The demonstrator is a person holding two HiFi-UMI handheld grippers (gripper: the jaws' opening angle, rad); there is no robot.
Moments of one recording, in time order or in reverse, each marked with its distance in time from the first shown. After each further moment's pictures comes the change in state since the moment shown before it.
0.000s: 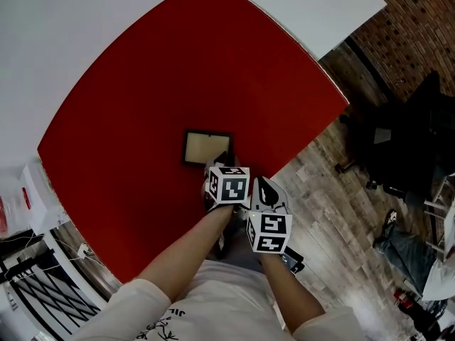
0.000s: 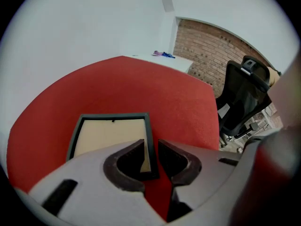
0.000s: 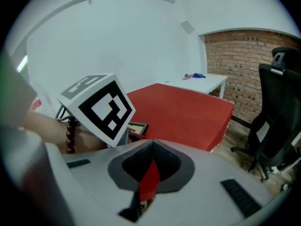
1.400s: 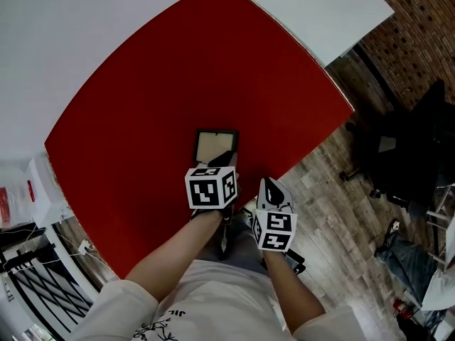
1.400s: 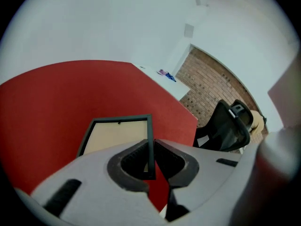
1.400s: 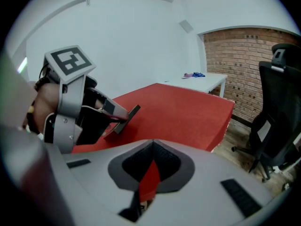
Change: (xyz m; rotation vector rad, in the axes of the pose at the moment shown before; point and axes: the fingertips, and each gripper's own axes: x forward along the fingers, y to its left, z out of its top) left arm -0.064 0.002 0.047 -0.274 -0.115 -0.205; right arm 0.006 -0.011 -0.001 0.009 -0.002 0.009
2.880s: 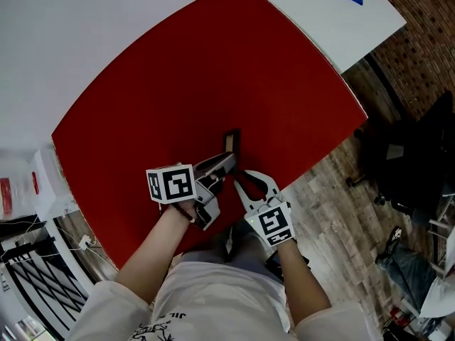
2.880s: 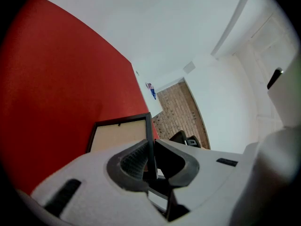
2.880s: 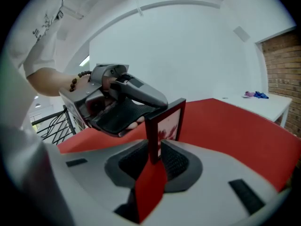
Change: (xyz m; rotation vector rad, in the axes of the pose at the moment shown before) left arm -0.070 0.016 0.032 -0.381 -0.070 -0.528; right arm 0.021 0.137 0.025 -0.390 -0.168 0.544
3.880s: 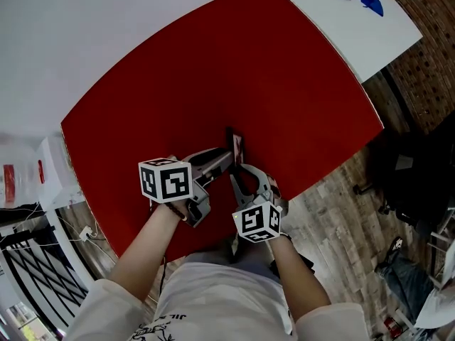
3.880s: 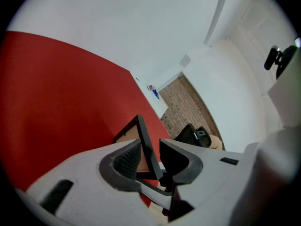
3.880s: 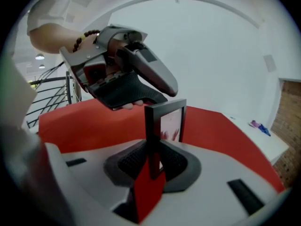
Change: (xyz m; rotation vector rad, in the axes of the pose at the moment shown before) left arm -0.065 0.030 0.040 0.190 0.022 0.107; right arm 0.068 0.034 0.008 -0.328 0.134 -0.089
